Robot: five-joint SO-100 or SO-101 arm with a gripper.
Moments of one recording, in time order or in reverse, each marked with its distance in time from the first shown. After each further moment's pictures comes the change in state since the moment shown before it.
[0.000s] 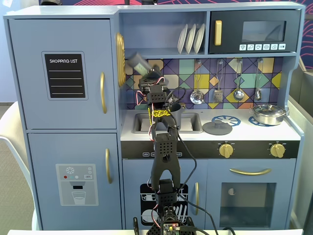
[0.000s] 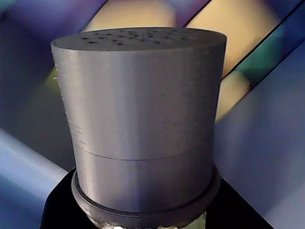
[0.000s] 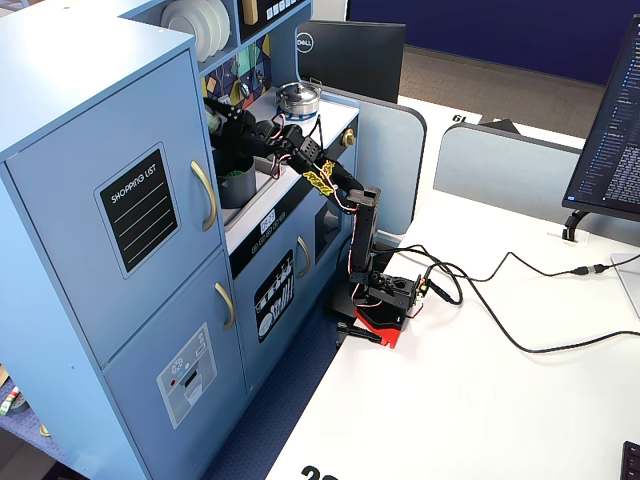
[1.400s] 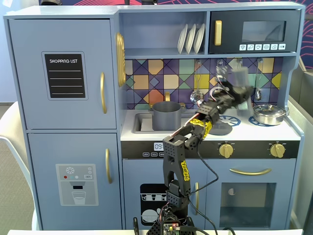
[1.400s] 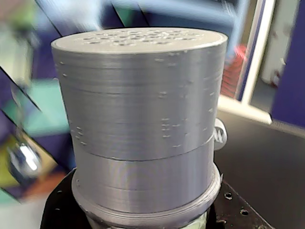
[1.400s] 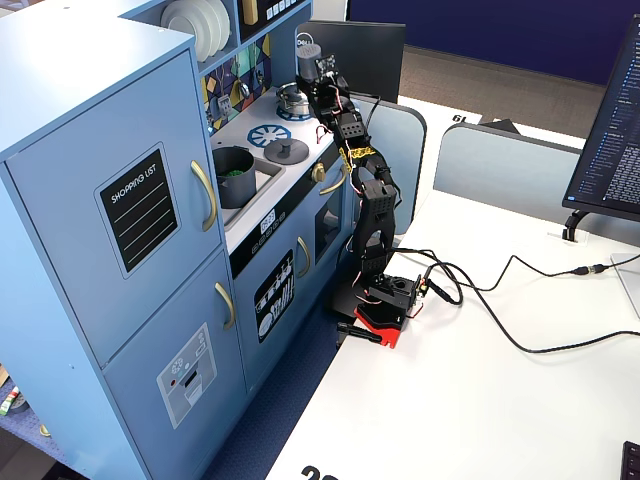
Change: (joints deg) arm 54.2 2.7 26.5 -30.2 -145.4
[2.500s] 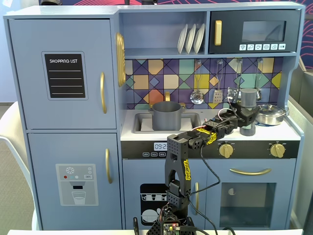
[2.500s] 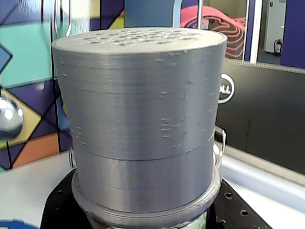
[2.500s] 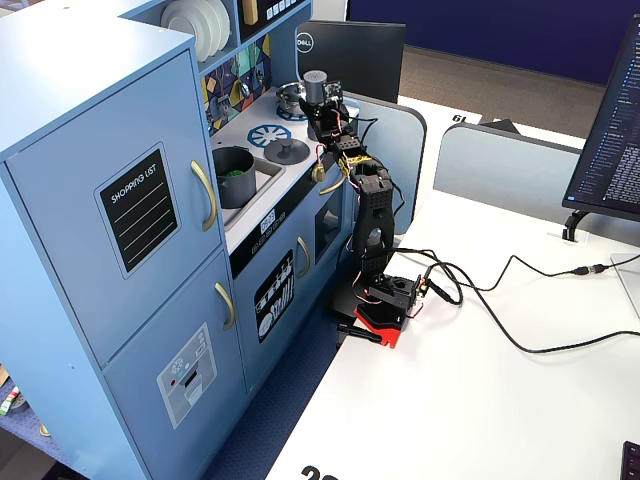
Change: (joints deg) arm 1.2 -5.3 17.1 -21.0 8.3
